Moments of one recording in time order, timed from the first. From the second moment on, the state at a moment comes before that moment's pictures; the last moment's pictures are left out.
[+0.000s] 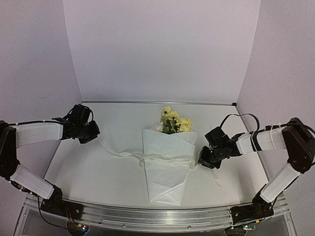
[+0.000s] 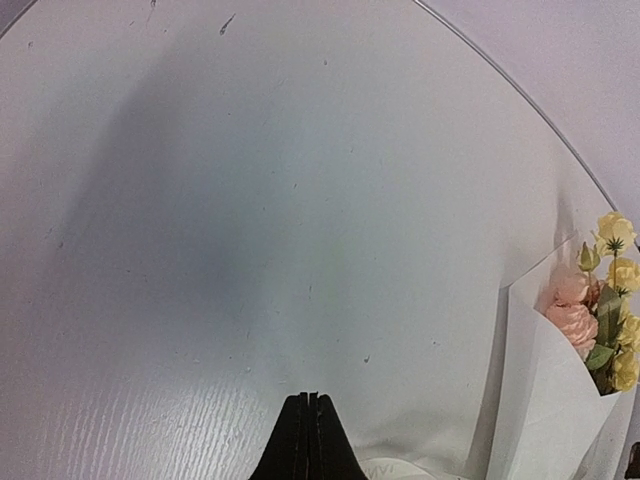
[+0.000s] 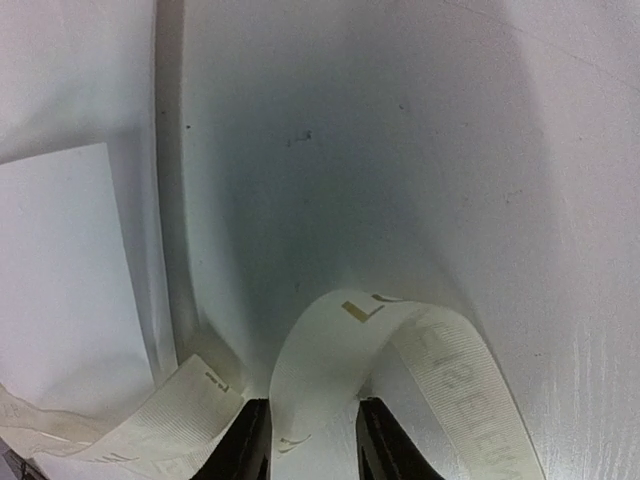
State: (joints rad) left arm -0.39 1.38 0.80 -0.24 -0.13 -0.80; right arm 0.63 1.58 0.73 -0.25 -0.02 0.99
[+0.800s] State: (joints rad) left arm -0.22 1.35 0.69 -0.29 -0.24 -0.92; right arm 0.41 1.30 0.65 -0.49 0.12 0.80
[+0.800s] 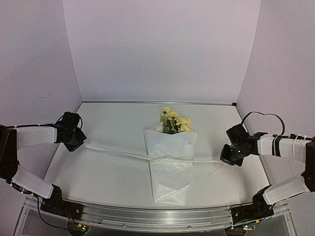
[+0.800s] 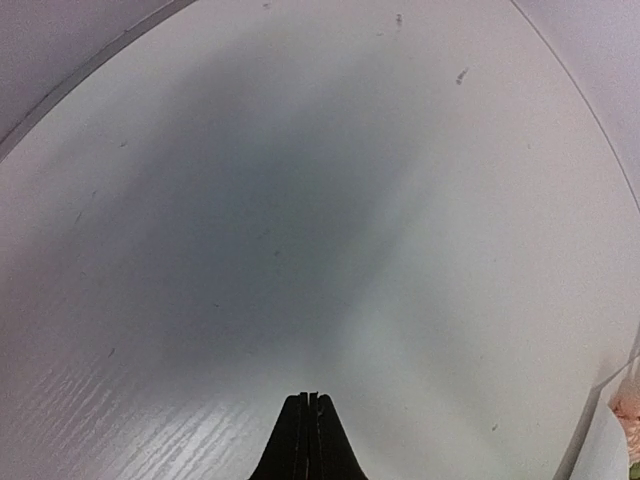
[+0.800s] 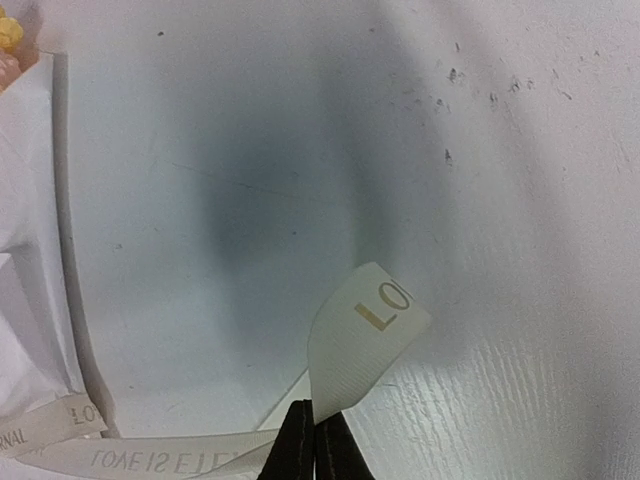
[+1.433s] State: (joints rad) left arm -0.18 1.36 0.66 -0.18 -0.02 -0.90; right arm 0.38 1.36 0.73 -0.64 0.00 0.74
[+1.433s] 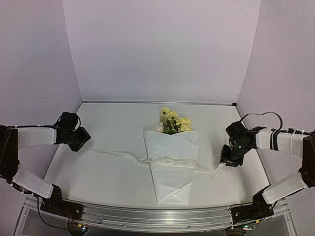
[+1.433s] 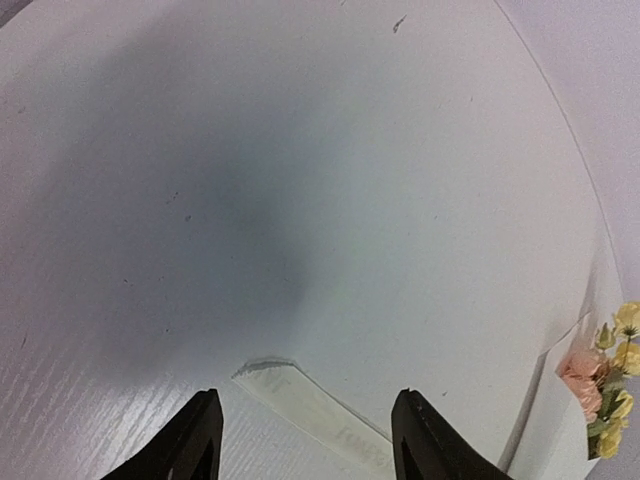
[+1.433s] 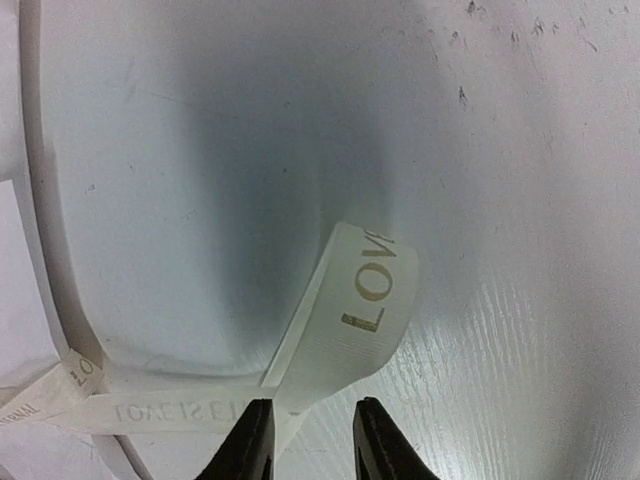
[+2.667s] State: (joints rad) left arm -0.79 1.51 0.53 0.38 -0.03 -1.60; right arm 0.86 1.45 0.52 -0.02 0.31 1.59
